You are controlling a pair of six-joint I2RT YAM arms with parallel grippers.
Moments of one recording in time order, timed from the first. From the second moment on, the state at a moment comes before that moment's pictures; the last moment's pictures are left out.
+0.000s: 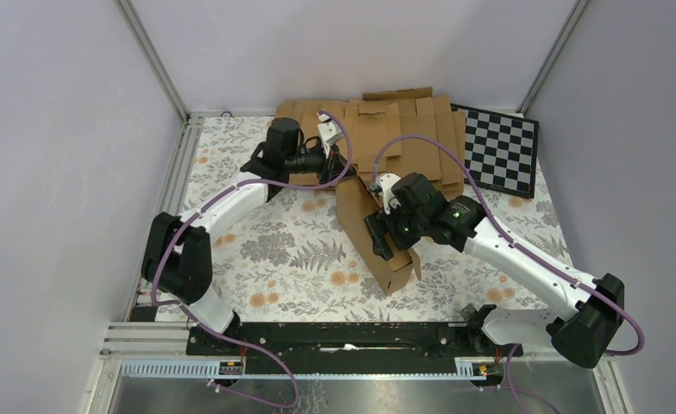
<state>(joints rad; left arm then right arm) -0.45 1.64 1.23 0.04 0.85 0.17 0.79 1.22 1.11 -0.82 -0.09 0.16</state>
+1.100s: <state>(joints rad) -0.51 1.63 1.48 -0.40 0.54 -0.07 0.79 1.25 1.11 -0.81 -0.08 0.17</state>
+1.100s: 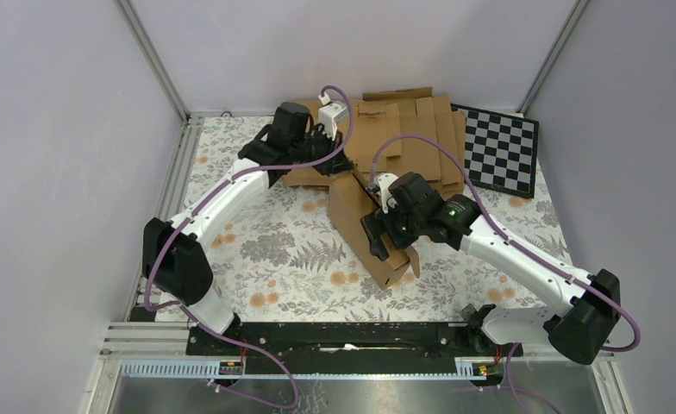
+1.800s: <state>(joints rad) -0.53 1.53 1.27 -0.31 0.47 -0.08 0.79 1.22 1.11 -0.80 -0.08 0.18</state>
